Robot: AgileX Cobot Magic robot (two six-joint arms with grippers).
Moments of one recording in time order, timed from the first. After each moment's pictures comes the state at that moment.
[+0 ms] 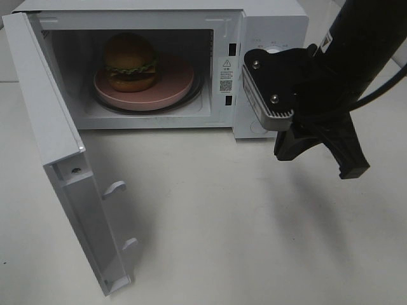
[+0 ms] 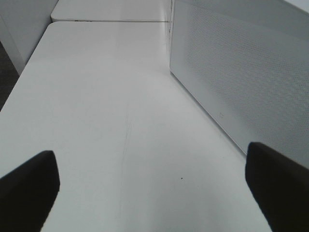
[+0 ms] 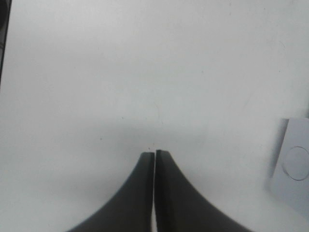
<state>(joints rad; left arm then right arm) 0.08 0.00 -0.50 -0.10 1.04 0.06 0.49 1.58 -1.12 0.11 0.91 -1.33</state>
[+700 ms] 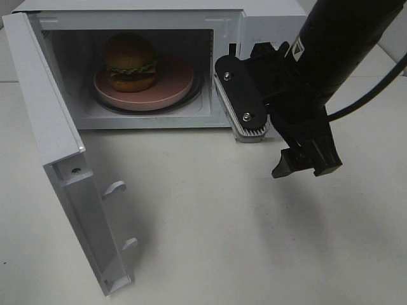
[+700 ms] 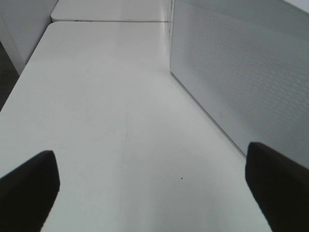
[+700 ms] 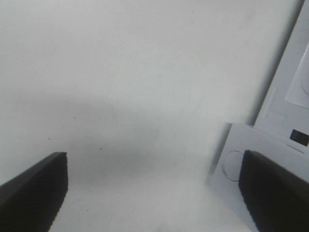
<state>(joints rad) 0.08 0.00 -0.50 -0.10 1.04 0.06 0.62 1.58 -1.12 -0.09 0.78 -1.19</state>
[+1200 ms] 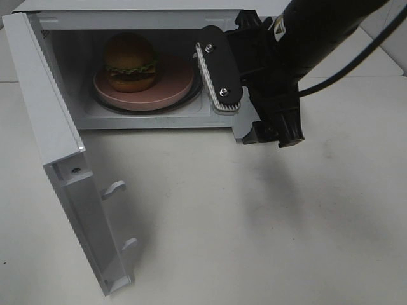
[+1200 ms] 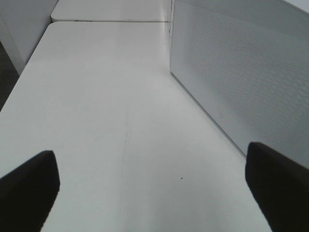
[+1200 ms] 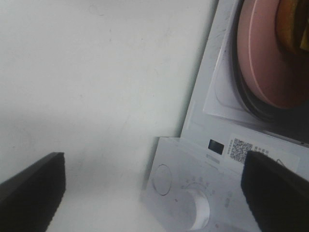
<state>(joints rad) 0.08 0.00 -0.50 -0.10 1.04 0.06 0.62 1.62 -1.17 -0.12 0.59 -1.17</state>
